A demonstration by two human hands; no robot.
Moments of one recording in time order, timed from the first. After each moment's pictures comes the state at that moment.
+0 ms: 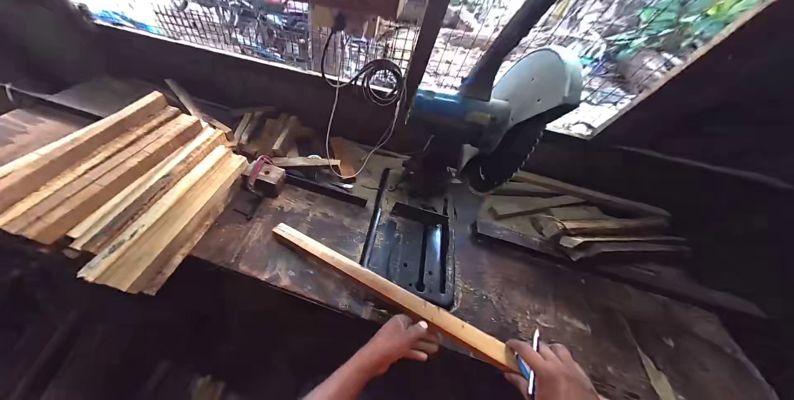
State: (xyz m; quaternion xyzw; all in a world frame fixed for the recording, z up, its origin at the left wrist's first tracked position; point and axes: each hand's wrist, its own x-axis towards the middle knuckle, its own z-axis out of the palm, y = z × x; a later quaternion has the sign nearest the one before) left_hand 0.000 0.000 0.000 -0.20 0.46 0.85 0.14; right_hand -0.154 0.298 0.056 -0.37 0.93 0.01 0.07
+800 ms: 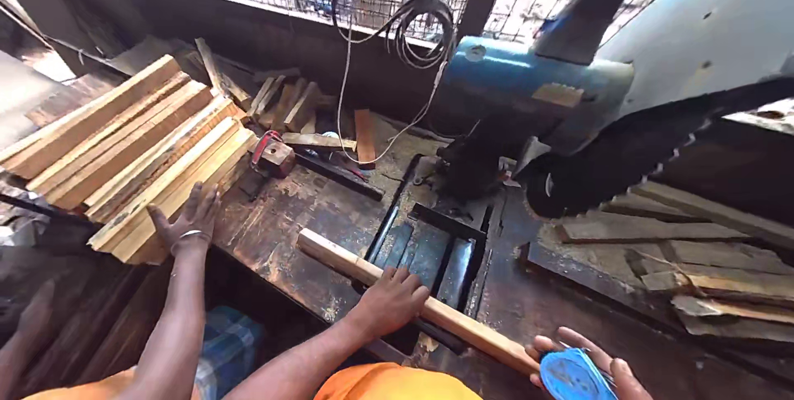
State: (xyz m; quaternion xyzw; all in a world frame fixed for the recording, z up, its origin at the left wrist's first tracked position) left_hand -0.116 -0.071 -0.010 -0.01 0.99 0.16 0.01; right_hand -0.290 0.245 0.054 -0.09 0.48 -0.74 0.46
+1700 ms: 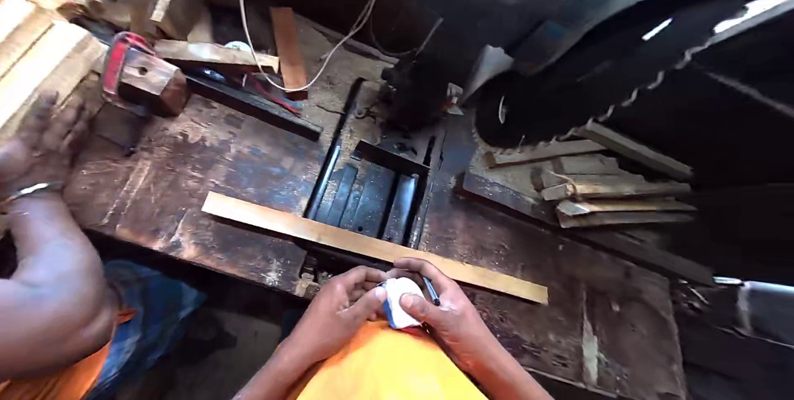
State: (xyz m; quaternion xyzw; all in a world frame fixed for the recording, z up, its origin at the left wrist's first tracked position) left_hand -0.056 -0.032 0.052 -0.20 0.56 0.80 0.05; right_hand -0.204 0.138 0.087 -0.09 0.64 -0.56 0.52
